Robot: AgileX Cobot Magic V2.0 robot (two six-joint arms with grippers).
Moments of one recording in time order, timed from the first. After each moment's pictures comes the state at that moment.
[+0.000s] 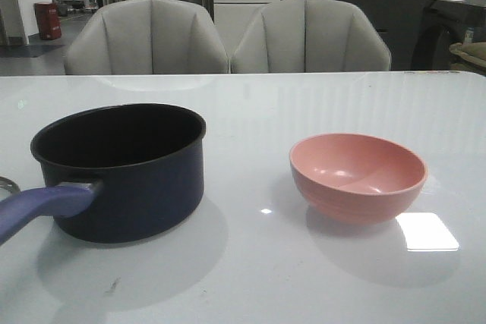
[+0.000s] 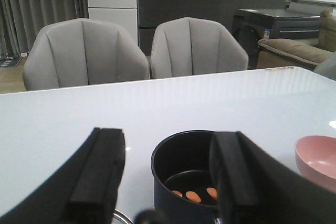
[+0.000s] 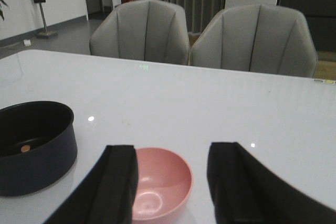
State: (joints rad) left arm -0.29 0.12 -0.29 -0.12 0.26 0.06; right arm 0.26 0.20 -0.21 0.32 0.12 -0.24
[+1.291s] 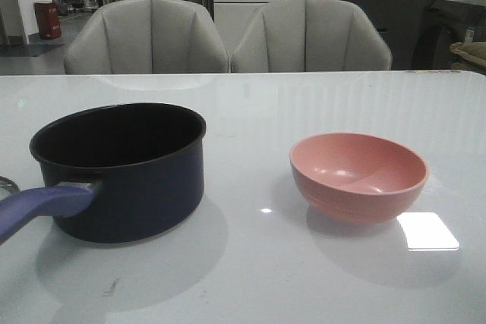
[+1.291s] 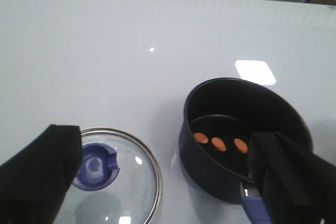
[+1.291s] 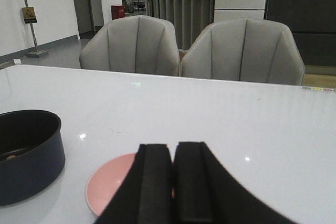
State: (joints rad) left arm -0.13 0.58 -0.55 -0.10 0.47 -0.09; right arm 0.26 0.15 -0.12 0.32 0.02 -0.24
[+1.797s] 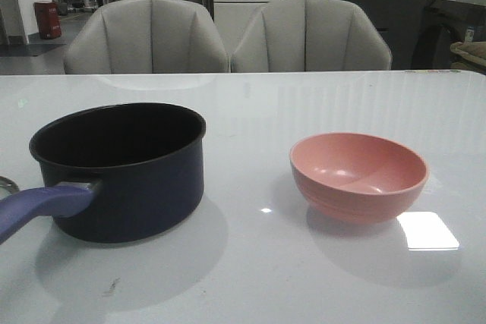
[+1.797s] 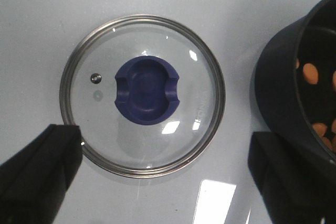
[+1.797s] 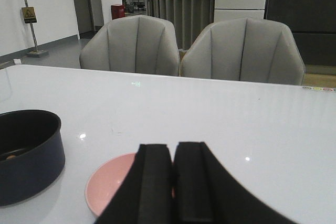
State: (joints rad) left arm 0.05 1.24 -0.93 -0.11 0.86 -0.11; right arm 0.26 0.15 -0.12 0.32 0.02 -0.24
